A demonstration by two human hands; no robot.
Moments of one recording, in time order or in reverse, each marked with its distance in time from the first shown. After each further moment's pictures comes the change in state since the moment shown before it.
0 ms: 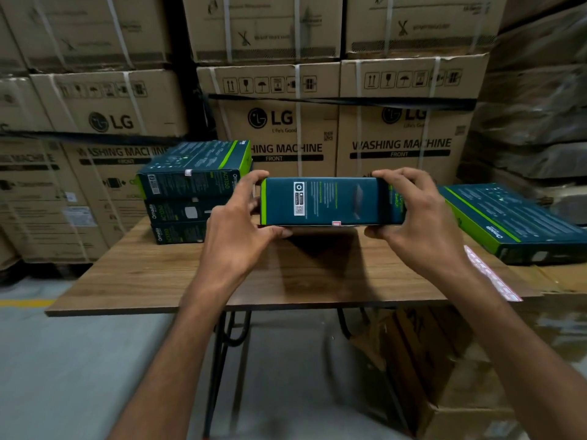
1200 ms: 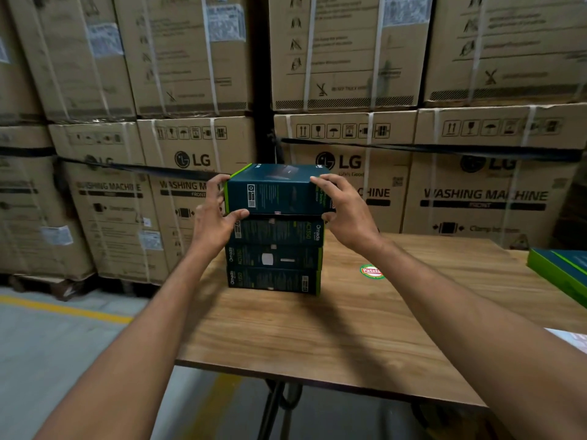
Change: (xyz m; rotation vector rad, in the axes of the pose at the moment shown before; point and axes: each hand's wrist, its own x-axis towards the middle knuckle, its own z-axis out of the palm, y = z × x) left_hand 0.148 -0.190 -0.122 0.055 0.267 -0.093; right_hand 0.175 -0.139 0.208 0.186 -0.175 -0.323
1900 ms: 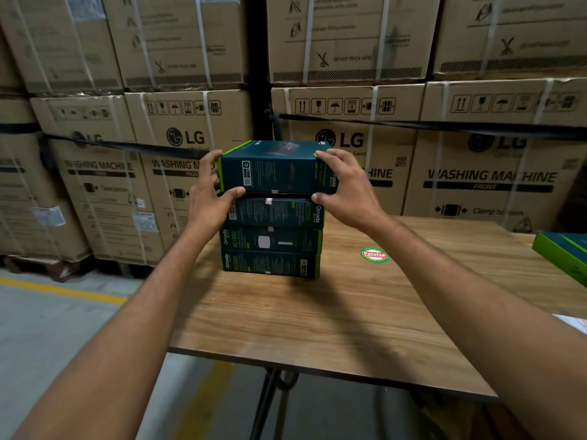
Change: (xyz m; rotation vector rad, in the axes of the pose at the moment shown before) left_hand 0.006 -0.009 0.013 -0.043 0.017 -0.014; right_hand 0.006 0.000 0.001 0.129 -0.001 0.084
